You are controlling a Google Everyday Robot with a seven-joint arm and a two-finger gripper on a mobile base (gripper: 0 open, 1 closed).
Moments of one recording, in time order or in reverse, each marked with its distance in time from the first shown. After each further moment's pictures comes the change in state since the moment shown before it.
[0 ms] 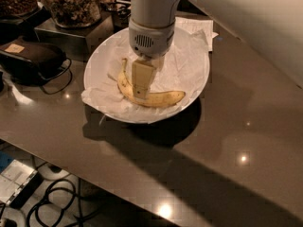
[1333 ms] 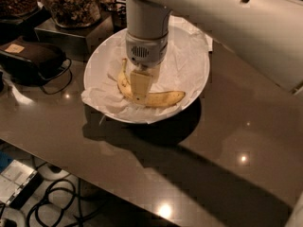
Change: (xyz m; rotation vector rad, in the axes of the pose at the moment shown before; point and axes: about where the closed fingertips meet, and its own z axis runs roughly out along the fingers) arm -0.005 -0.002 0.031 -0.052 0.050 -0.019
